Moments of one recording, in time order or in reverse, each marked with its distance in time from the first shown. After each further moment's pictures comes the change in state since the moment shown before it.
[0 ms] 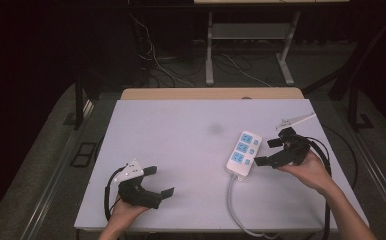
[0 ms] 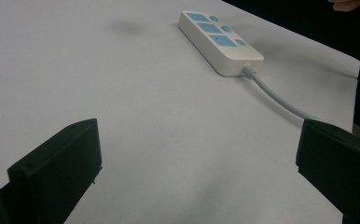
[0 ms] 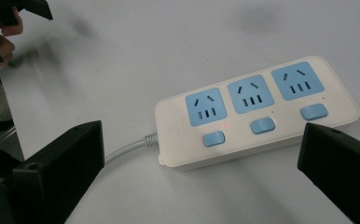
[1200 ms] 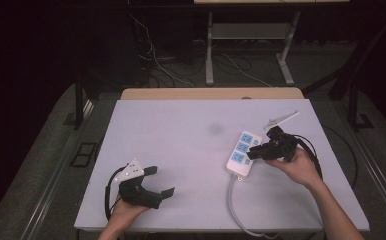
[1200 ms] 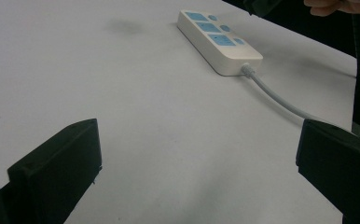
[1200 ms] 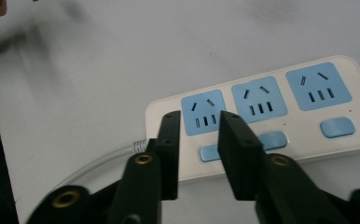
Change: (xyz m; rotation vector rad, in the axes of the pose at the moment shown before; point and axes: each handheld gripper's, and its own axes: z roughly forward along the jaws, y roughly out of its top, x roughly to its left) left arm 0.000 0.000 0.001 0.001 -0.006 -0.001; right arm -0.009 0.009 0.031 0.065 0.028 -0.028
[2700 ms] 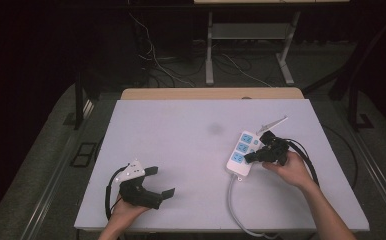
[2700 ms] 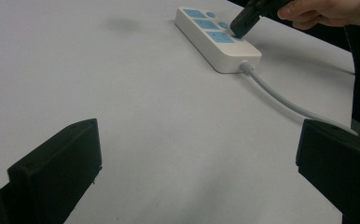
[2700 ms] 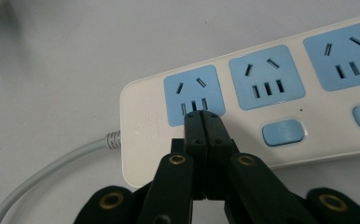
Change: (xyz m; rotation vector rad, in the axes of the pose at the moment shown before) left arm 0.000 0.000 0.002 0.011 -0.008 0.010; right arm -0.014 -0.010 0.033 0.065 0.019 0.010
